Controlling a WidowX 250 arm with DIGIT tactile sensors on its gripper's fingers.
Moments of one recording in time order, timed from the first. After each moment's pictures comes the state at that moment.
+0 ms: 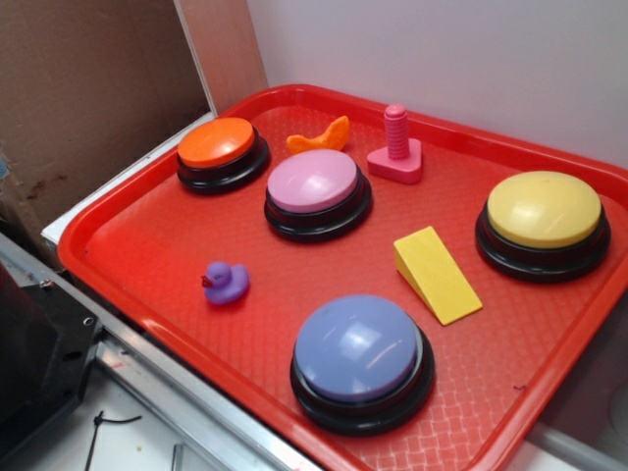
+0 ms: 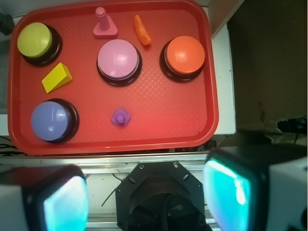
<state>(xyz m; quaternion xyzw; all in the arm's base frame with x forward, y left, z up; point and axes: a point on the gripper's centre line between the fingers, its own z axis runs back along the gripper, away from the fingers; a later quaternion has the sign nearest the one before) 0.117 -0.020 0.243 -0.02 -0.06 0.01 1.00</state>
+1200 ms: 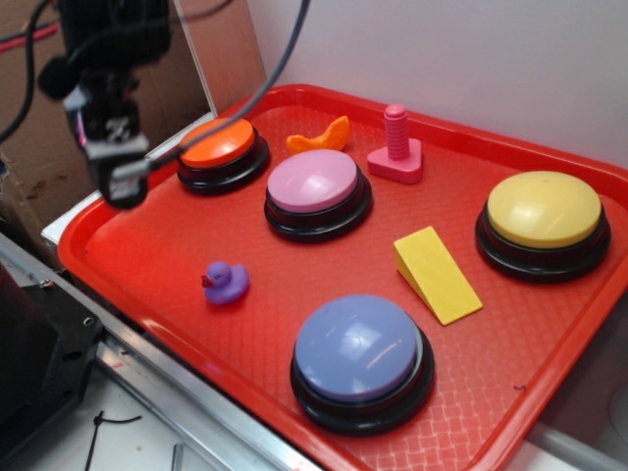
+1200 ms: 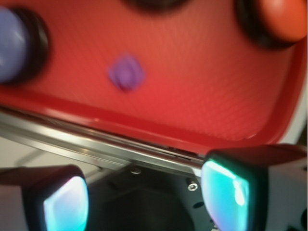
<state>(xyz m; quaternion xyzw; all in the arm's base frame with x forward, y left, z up) 0.127 -0.025 0.094 -0.03 0.13 -0.15 0.98</state>
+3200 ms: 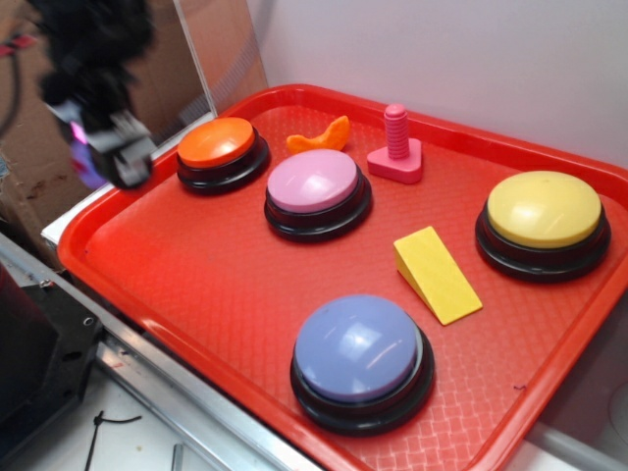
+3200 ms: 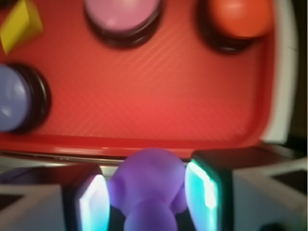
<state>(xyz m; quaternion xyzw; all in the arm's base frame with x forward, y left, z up) 0.127 -0.017 0.151 -0.04 0.00 0.00 1.00</state>
